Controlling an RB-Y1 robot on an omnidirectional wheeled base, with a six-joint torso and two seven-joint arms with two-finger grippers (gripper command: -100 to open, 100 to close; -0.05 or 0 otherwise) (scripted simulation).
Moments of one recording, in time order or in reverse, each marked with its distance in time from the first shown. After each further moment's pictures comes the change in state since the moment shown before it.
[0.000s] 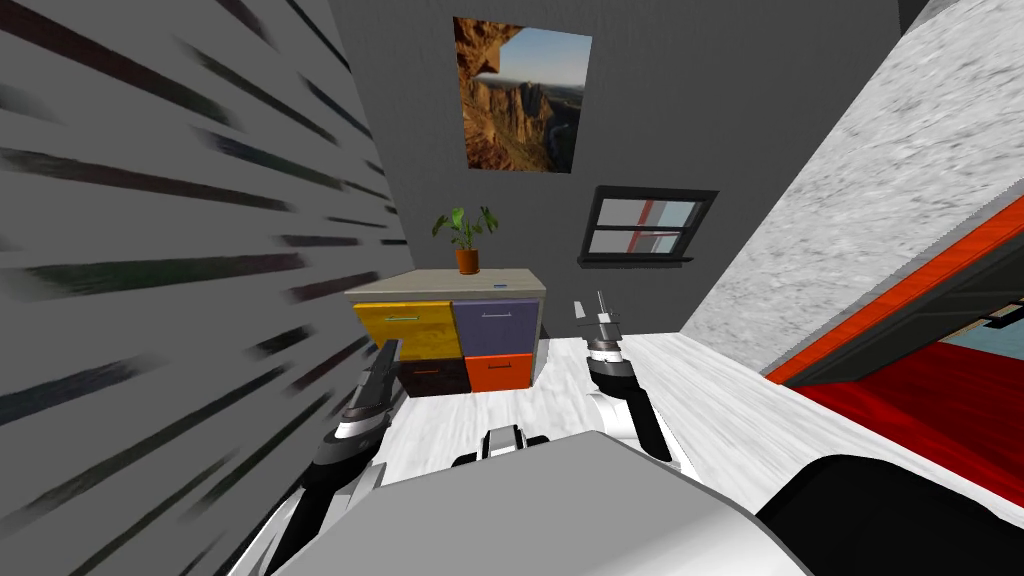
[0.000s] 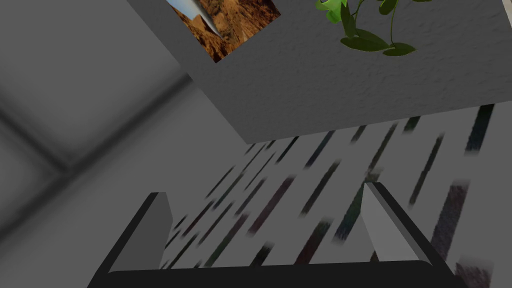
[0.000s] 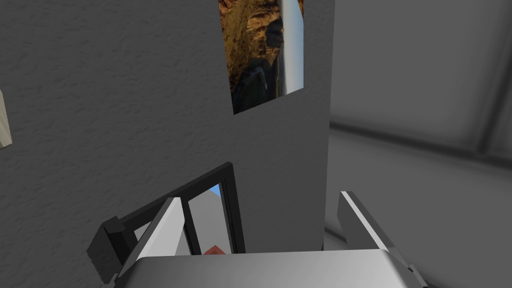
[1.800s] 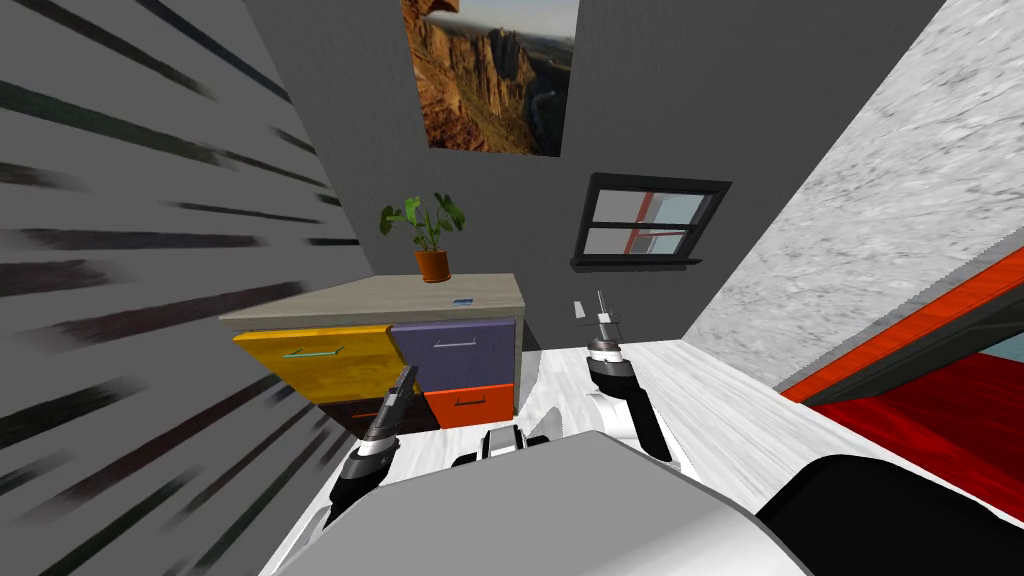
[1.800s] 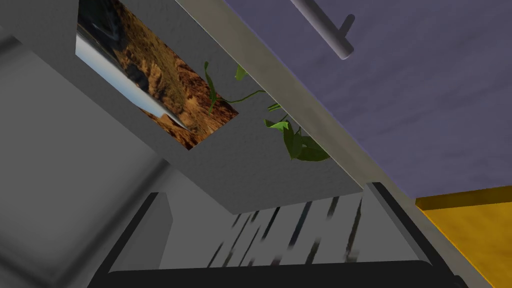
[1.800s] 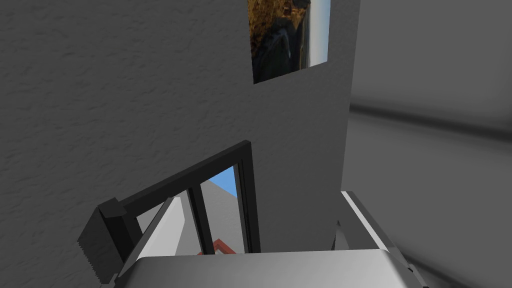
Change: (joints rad) left arm -0.102 -0.010 0.037 0.498 -0.074 -0.246 -0.146; right arm 0.000 0.000 0.000 0.000 0.000 0.000 0.000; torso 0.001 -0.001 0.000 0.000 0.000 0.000
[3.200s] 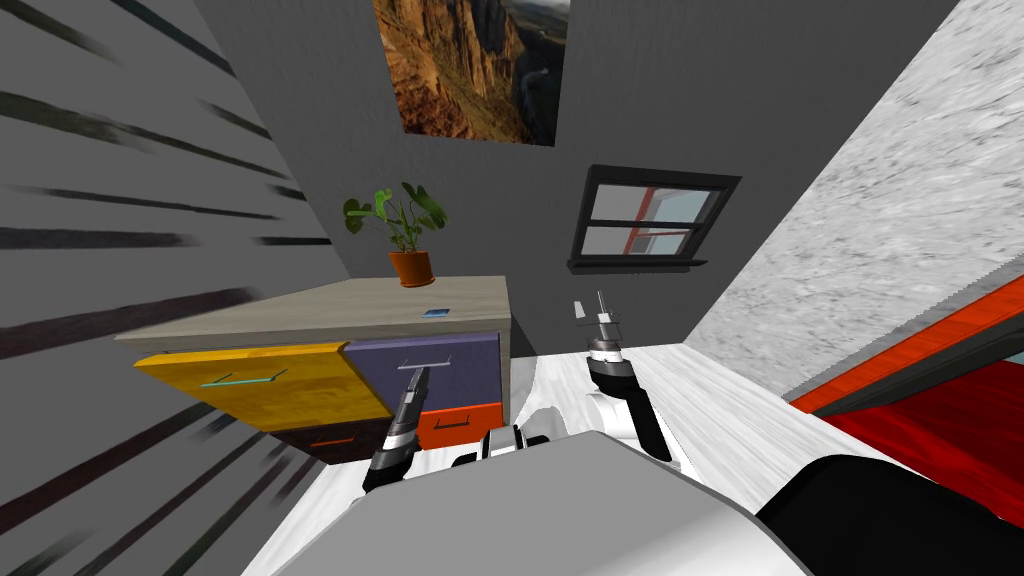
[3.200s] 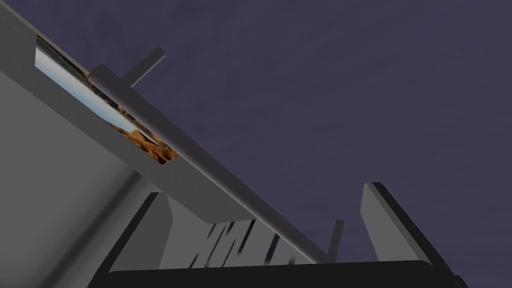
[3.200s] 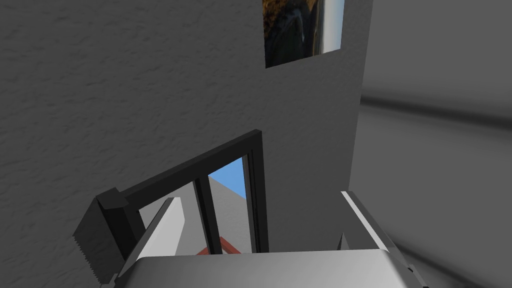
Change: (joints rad) left arm -0.064 -0.124 0.017 0.147 -0.030 -0.028 -0.046; right arm 0.000 0.000 0.000 0.000 0.000 0.000 0.000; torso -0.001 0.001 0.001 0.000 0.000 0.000
